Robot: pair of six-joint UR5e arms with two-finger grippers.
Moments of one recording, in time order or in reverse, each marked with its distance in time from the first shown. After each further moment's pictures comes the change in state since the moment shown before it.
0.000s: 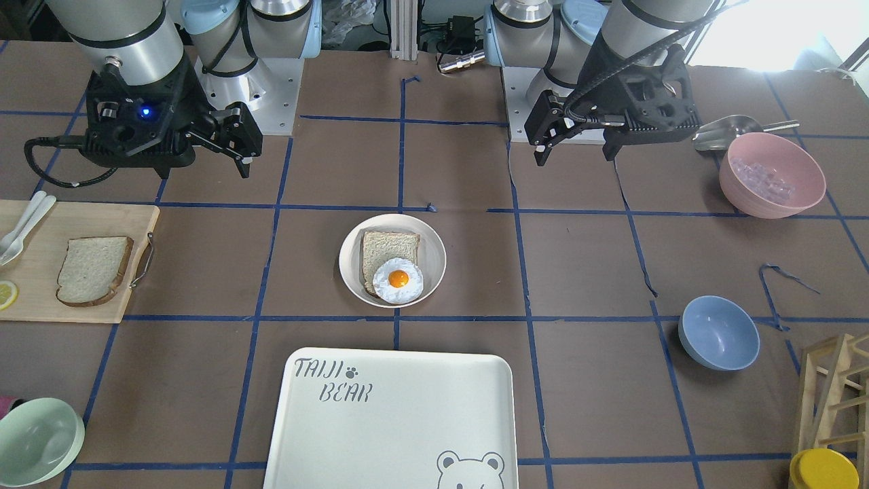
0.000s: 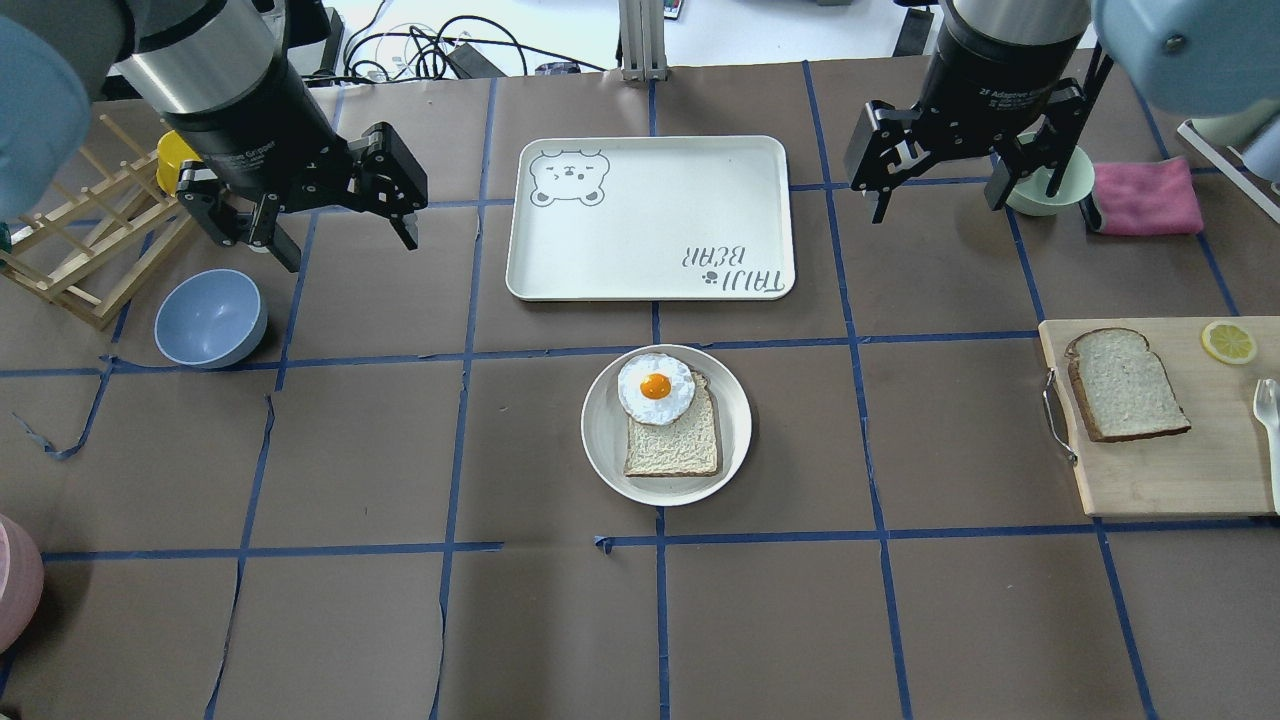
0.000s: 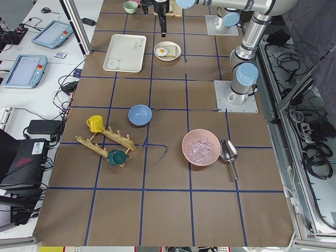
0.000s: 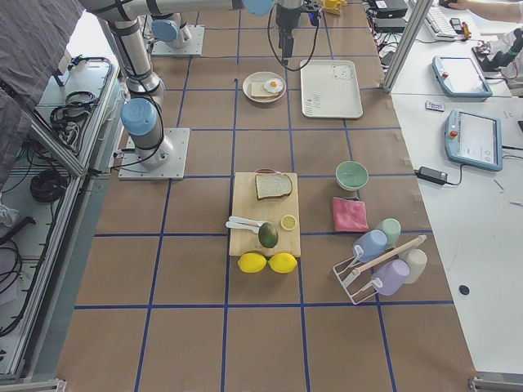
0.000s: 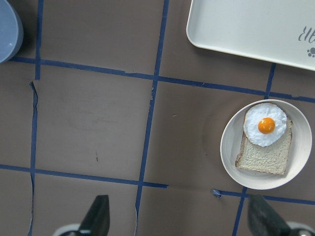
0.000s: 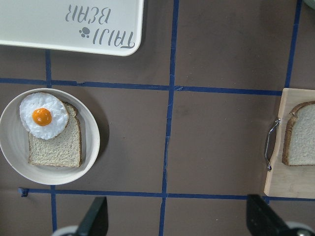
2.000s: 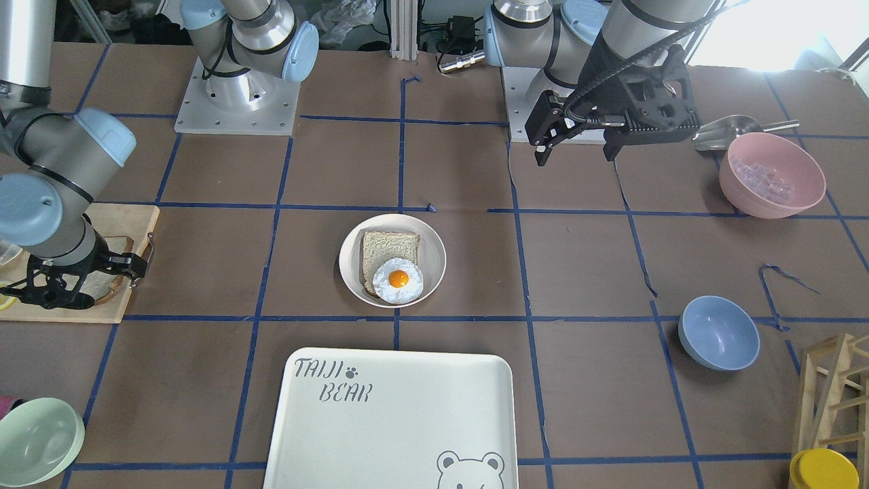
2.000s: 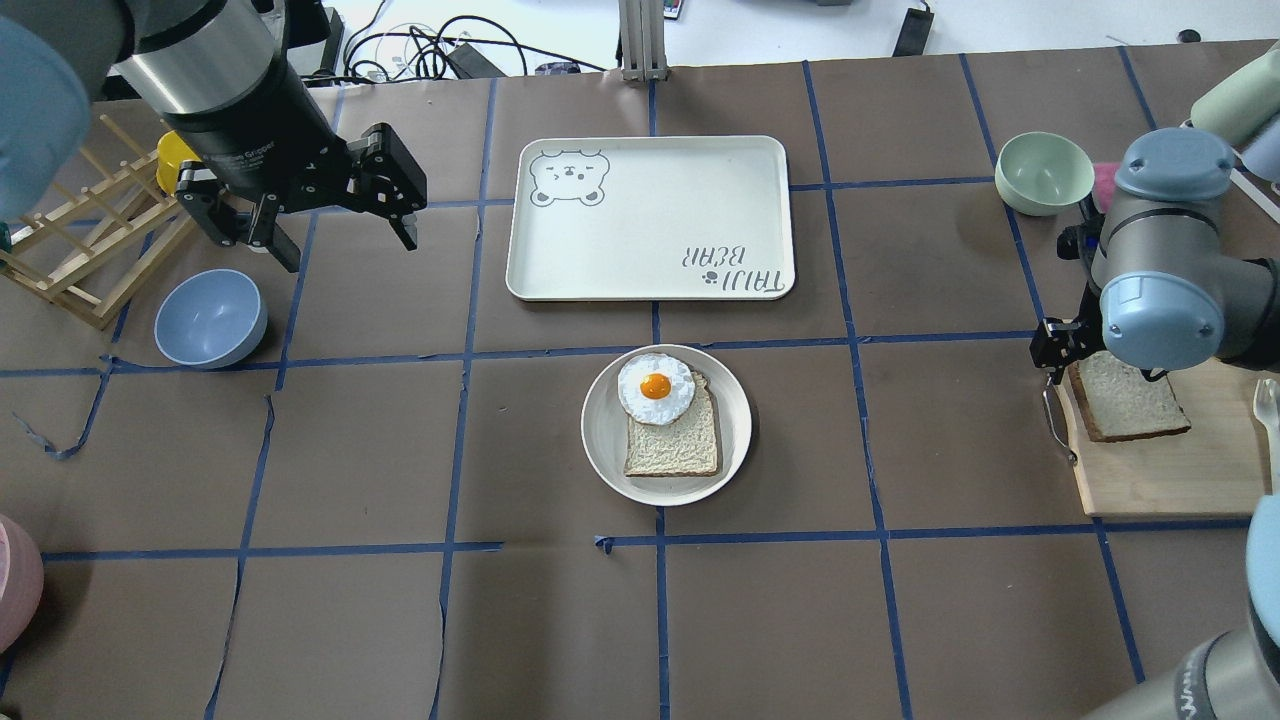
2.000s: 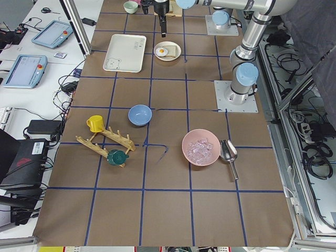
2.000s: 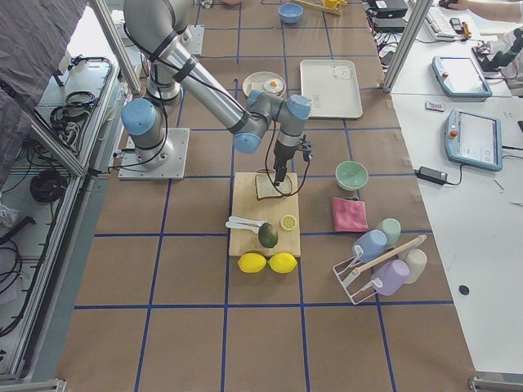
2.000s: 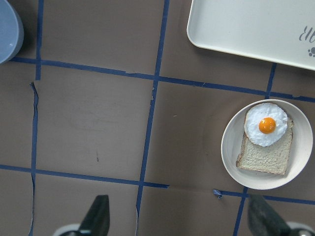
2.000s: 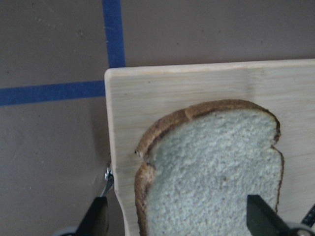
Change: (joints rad) left arm 0.001 0.000 -0.001 0.000 0.002 0.003; right arm -0.432 0.275 0.539 -0.774 -0.275 -0.299
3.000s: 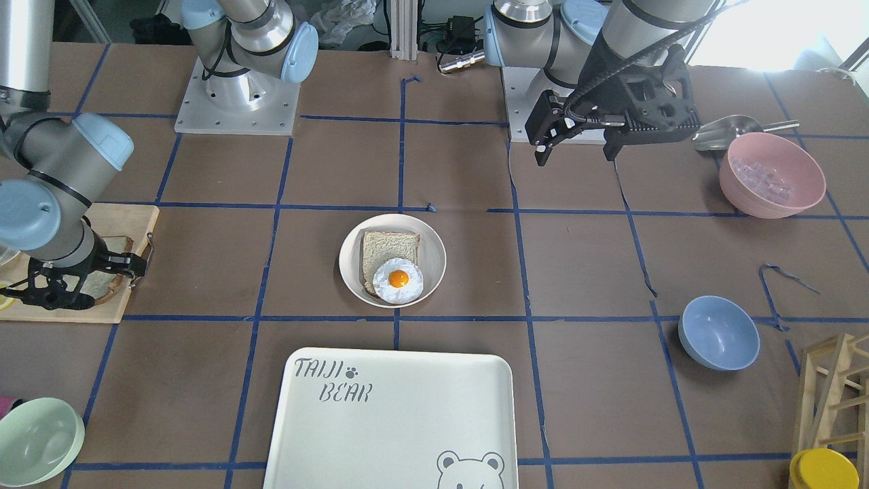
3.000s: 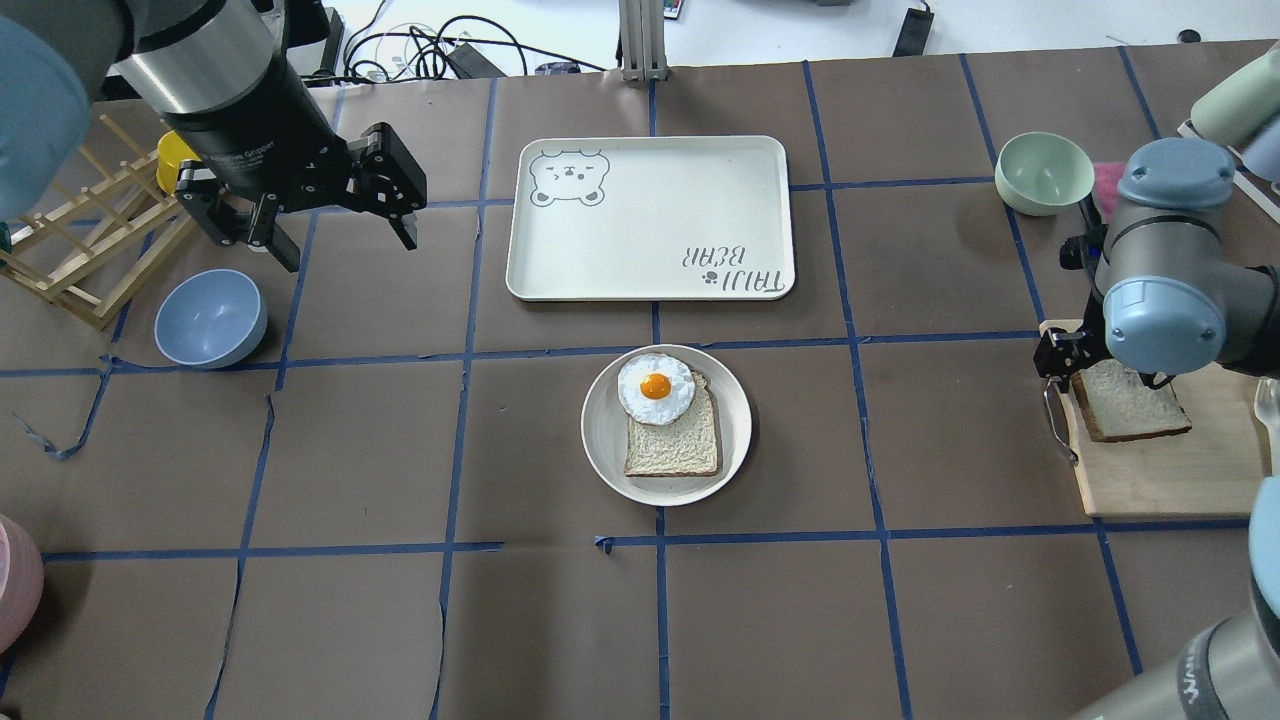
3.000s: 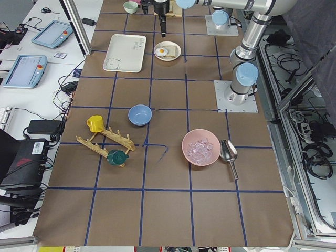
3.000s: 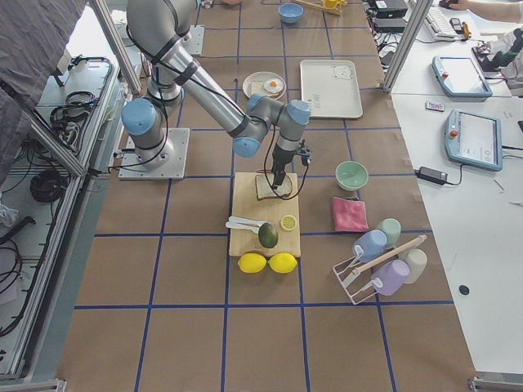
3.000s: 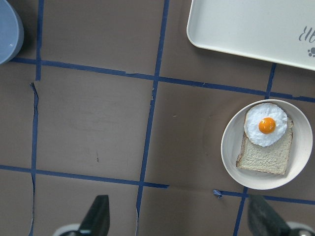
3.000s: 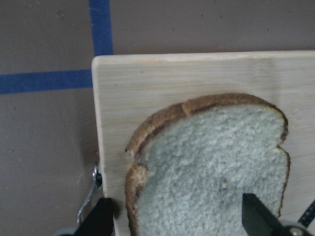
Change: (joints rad) left arm 0.000 0.000 0.001 0.000 0.000 0.001; right arm -0.015 0.021 0.004 -0.001 -0.016 -0.021
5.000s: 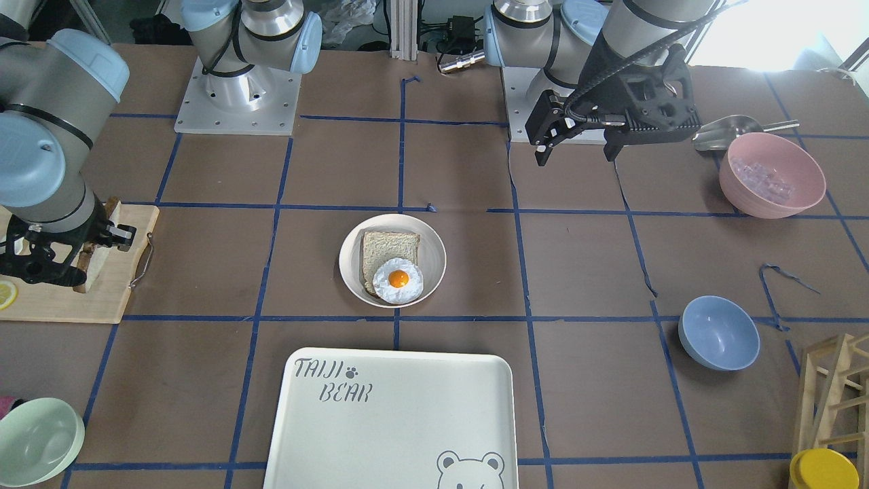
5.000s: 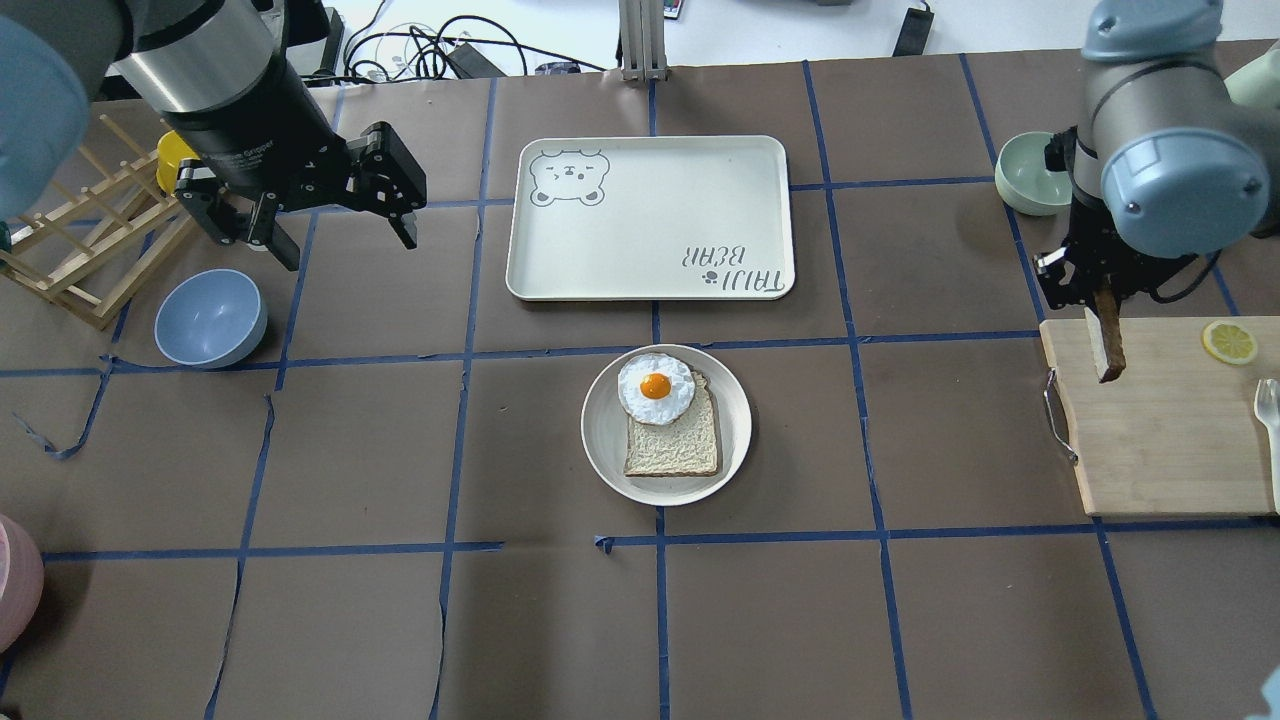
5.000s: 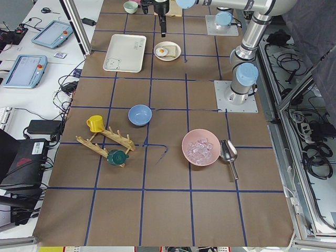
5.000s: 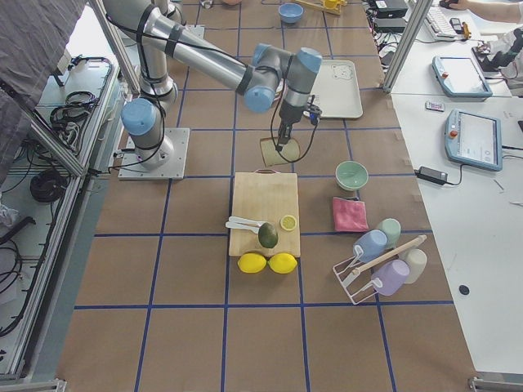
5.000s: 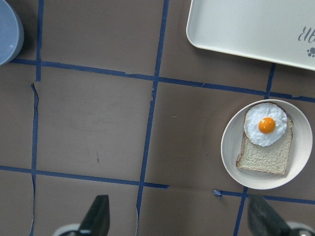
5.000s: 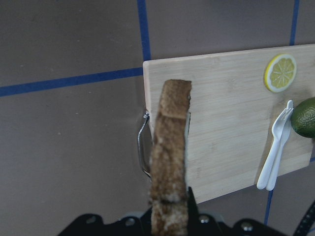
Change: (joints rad) left arm 0.000 0.000 0.000 0.001 0.000 0.004; right arm 0.243 -0.149 -0.301 0.532 -0.056 0.337
